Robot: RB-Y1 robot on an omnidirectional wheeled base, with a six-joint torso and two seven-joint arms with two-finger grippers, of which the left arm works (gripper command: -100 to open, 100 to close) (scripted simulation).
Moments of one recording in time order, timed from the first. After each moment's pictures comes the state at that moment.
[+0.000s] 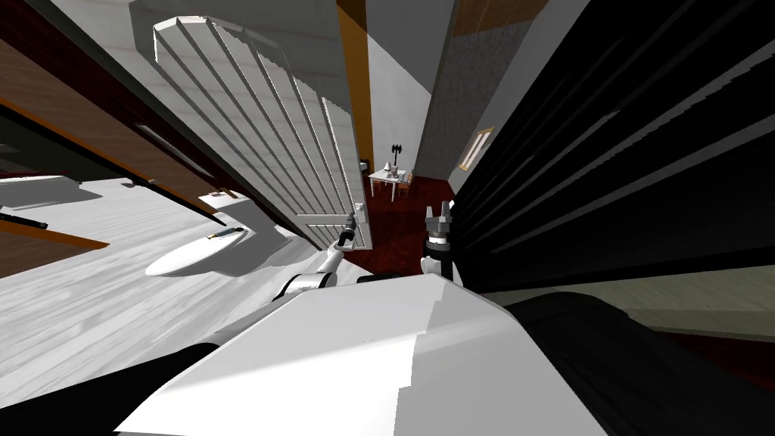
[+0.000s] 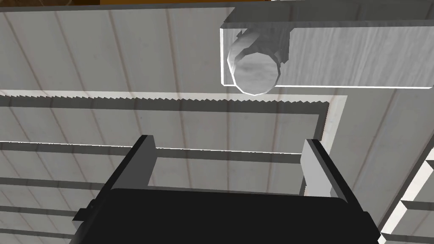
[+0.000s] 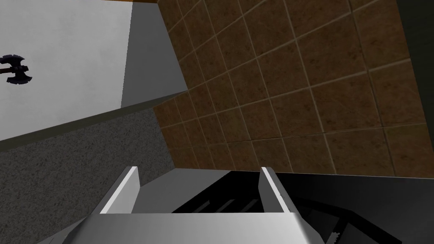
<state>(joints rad) -0.46 0.07 0.08 -0.67 -0.05 -0.46 0.09</state>
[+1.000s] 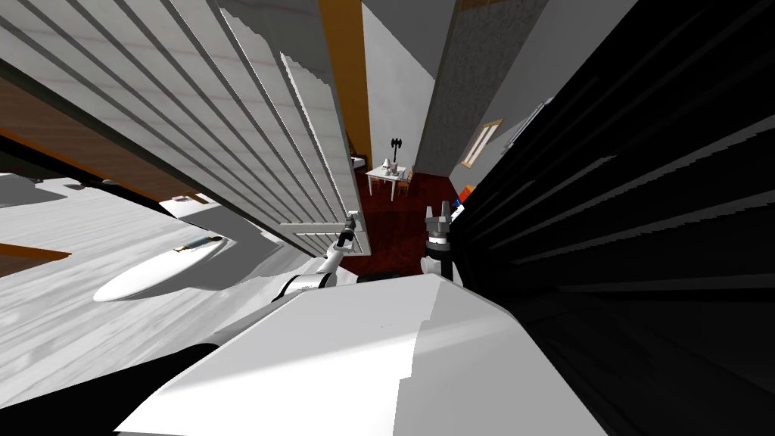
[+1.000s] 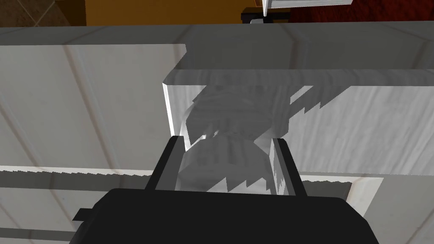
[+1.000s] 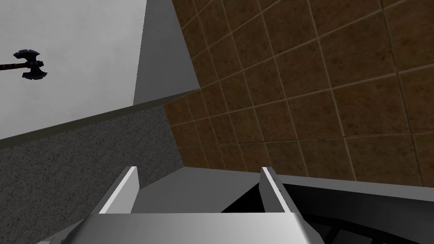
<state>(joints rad) -0.46 0.07 0.09 -0.67 -0.04 -0.48 0.09</state>
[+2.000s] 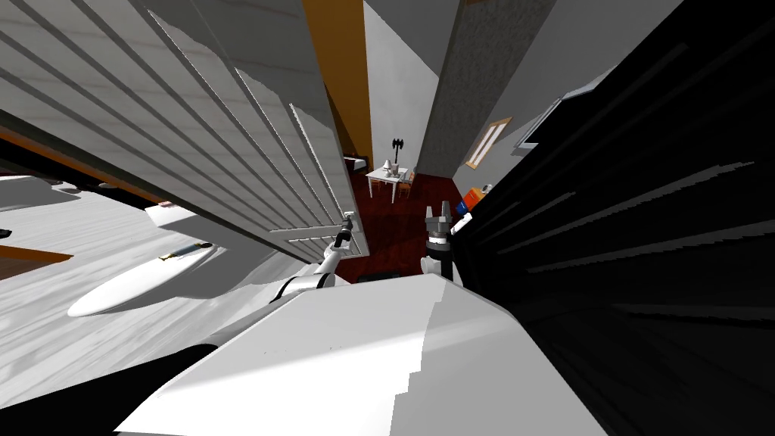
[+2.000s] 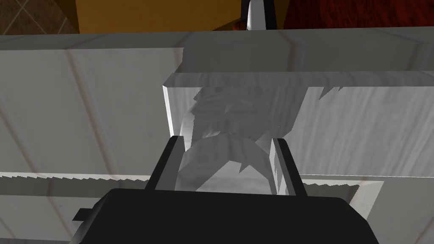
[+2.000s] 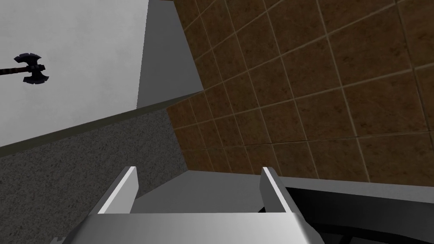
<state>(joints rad) -0.45 0.08 0.13 -0.68 -0.03 -0.47 0.07</state>
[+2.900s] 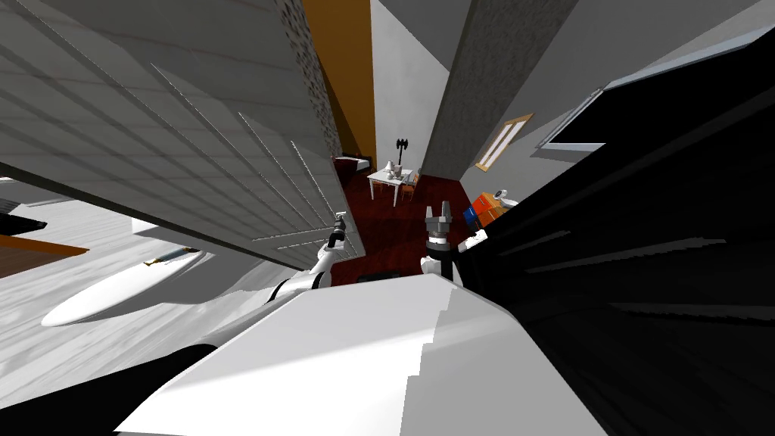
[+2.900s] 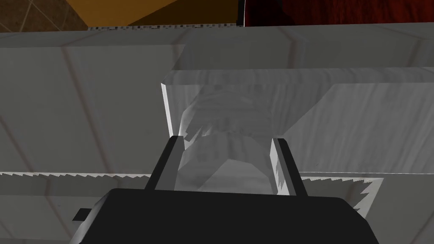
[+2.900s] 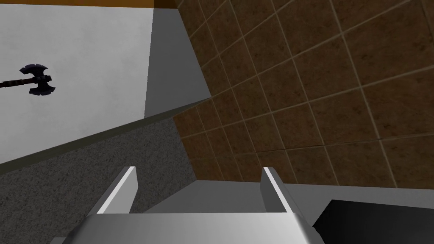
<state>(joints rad) -0.45 0.12 0.22 -0.66 0.00 -0.45 0.04</state>
